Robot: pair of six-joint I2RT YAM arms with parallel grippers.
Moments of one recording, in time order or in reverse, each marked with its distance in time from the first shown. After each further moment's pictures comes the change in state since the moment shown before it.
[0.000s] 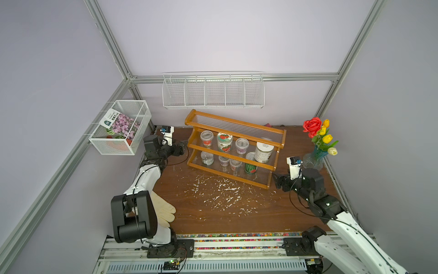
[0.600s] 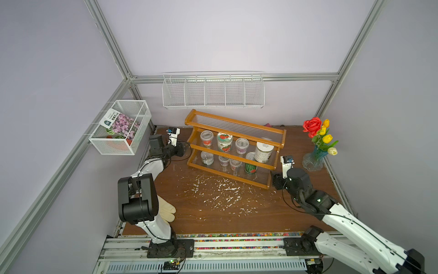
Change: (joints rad) left arm -0.009 0.173 0.059 0.019 0.108 0.046; right arm 0.217 0.137 0.067 0.016 0.362 0.085
